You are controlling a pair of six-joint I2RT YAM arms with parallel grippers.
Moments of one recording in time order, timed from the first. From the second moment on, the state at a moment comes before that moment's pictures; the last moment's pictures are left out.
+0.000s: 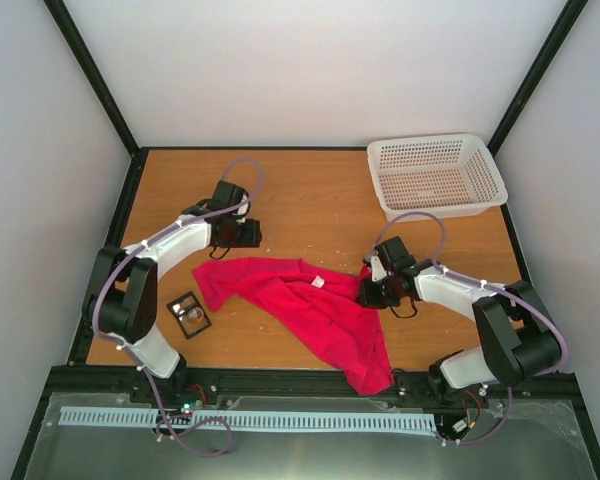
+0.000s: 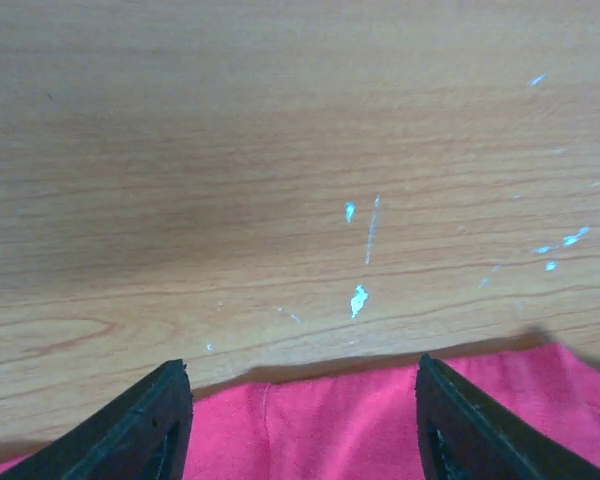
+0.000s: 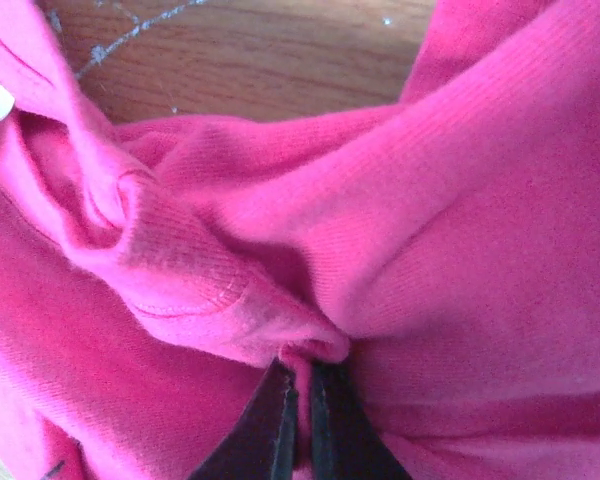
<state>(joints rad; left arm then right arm) -0.35 1.62 1.08 -0.50 0.10 -0.34 0.44 1.42 0.60 -0.40 -0.38 0.38</state>
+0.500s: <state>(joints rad) -0.49 1.80 1.06 -0.54 -0.04 -0.29 0.44 1.42 0.61 -0.41 -0.37 0.37</state>
